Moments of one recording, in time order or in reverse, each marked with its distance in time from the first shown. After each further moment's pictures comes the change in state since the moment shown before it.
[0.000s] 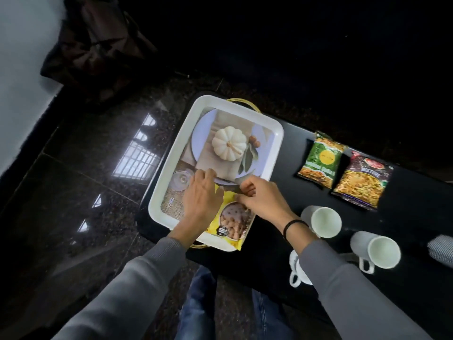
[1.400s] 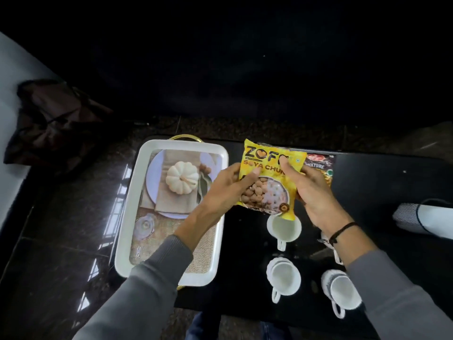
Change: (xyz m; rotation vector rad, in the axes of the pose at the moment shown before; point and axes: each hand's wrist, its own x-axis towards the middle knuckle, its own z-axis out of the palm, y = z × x) left_hand 0.017 0.157 0.013 -0.936 -0.450 0.258; right_hand -0.053 0.083 -0.141 0.990 0.381 0.069
